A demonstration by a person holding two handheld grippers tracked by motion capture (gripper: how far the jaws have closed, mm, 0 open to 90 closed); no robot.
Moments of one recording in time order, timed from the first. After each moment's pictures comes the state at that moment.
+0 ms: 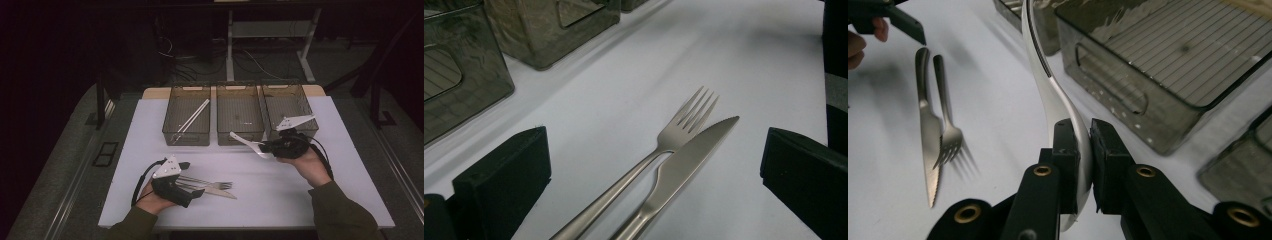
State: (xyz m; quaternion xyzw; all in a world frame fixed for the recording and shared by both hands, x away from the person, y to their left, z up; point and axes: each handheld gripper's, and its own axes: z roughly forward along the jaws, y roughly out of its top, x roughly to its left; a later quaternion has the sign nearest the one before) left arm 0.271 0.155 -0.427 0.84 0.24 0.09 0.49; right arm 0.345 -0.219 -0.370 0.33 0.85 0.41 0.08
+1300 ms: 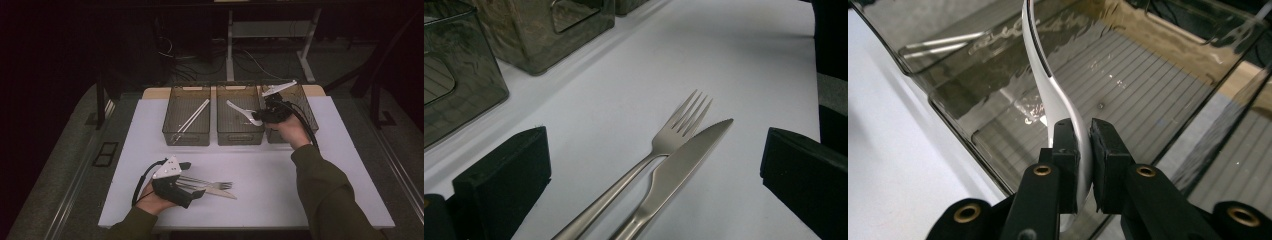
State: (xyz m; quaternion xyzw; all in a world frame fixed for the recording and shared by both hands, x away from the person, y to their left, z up) left arm 0.269 0.154 -0.426 0.84 0.23 0.08 0.49; right arm 0.442 -0.194 -0.358 0.38 0.84 0.37 0.13
